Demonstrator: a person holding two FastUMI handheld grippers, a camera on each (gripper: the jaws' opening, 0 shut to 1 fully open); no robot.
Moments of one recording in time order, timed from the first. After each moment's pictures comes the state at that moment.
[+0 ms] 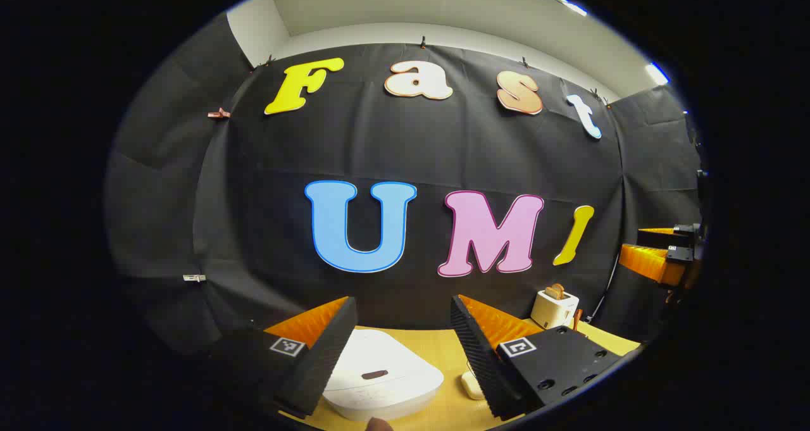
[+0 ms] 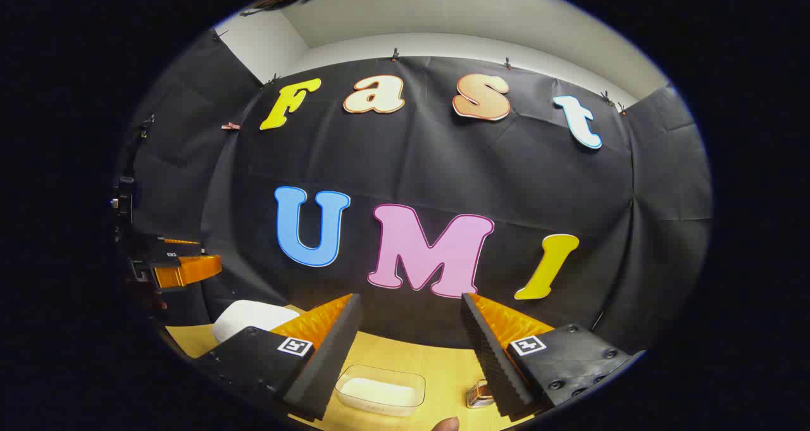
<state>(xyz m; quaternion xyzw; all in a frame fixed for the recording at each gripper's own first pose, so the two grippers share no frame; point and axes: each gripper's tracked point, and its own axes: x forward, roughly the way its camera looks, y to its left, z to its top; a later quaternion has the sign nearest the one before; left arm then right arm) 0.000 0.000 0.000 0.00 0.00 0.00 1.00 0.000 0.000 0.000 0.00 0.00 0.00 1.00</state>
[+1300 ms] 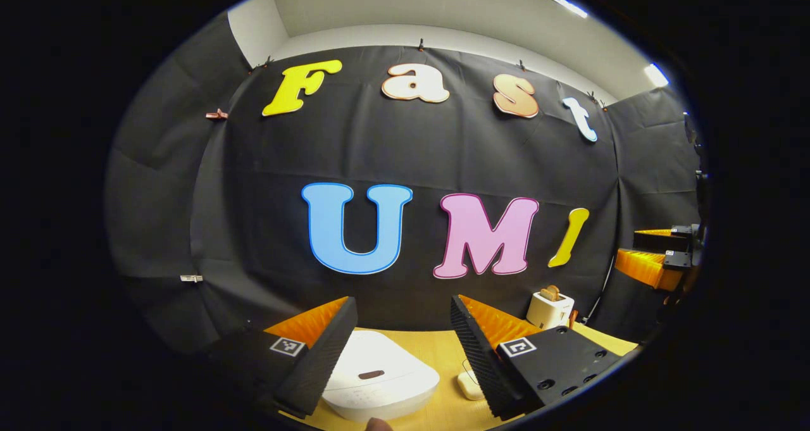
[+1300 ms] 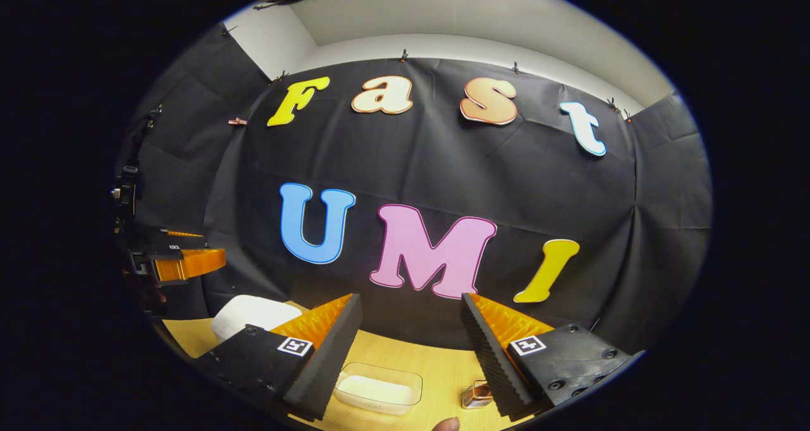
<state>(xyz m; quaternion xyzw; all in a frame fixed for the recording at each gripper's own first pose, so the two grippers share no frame) -0.006 -0.007 0.005 0.00 -0.01 -0.01 1.00 -0.008 0.008 0.002 -0.02 0.00 0.01 1.00</state>
